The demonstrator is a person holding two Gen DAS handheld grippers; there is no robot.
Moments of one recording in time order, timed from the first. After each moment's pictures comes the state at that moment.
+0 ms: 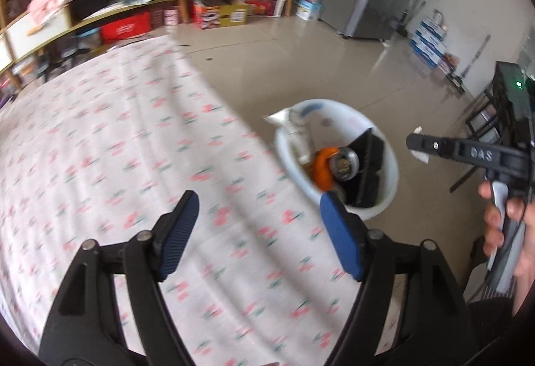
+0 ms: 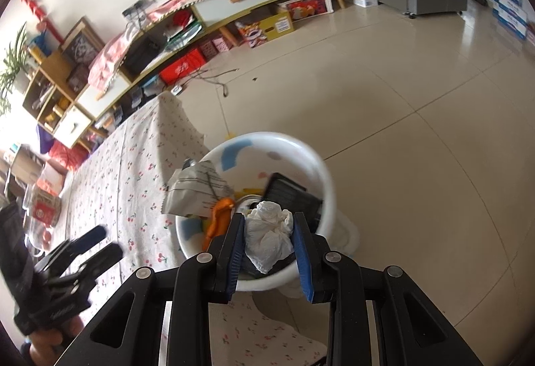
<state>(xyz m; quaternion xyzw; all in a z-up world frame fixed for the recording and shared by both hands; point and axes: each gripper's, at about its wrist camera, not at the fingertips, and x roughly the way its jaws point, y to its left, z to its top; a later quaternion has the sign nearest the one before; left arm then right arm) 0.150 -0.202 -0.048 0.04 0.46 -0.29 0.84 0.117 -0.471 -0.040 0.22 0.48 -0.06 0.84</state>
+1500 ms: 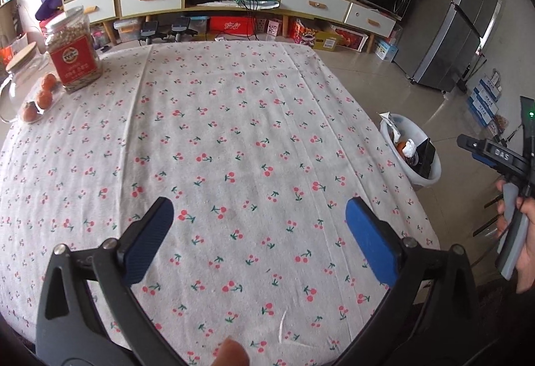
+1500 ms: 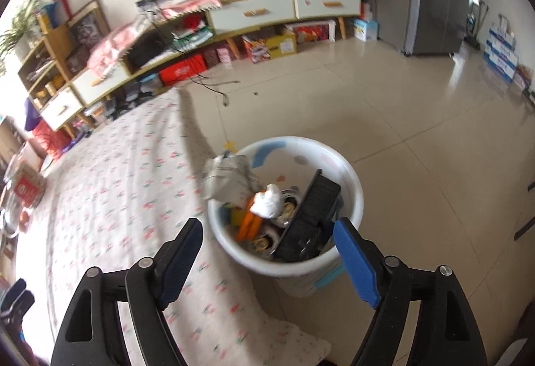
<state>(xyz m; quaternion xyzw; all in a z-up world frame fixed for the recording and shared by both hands) 0.072 -0.015 -0.019 -0.03 0.44 -0.14 0.89 0.083 -0.386 0.006 0.14 0.44 -0.10 0.88</state>
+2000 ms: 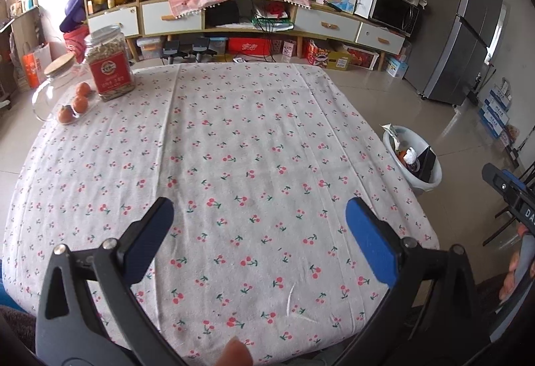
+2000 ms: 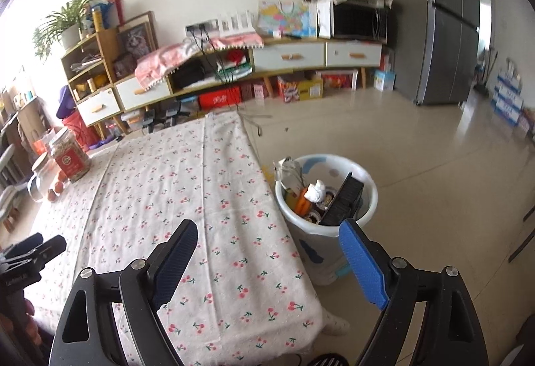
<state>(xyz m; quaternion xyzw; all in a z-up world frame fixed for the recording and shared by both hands) 0.032 -0.001 0.000 -0.02 0.40 -0.10 0.91 -0.012 -0.288 0.055 0.08 0.35 -0.09 0.93</state>
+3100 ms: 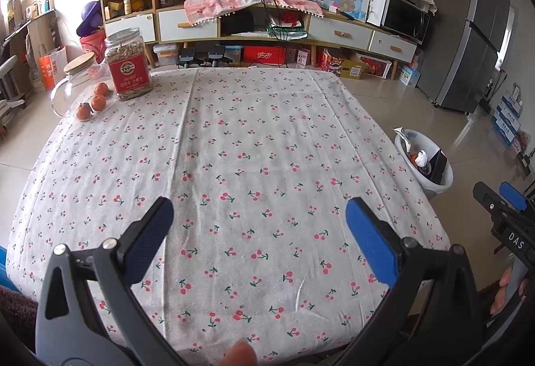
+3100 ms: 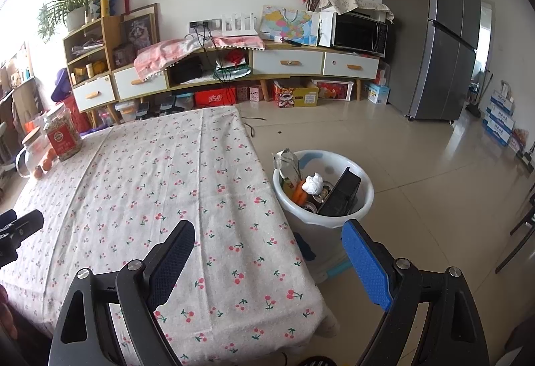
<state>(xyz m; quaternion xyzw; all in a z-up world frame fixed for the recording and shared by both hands) 0.014 -0.002 -0.005 -0.02 0.38 -0.06 0.92 -0.021 -0.268 0.027 0.04 0.35 -0.10 0.93</state>
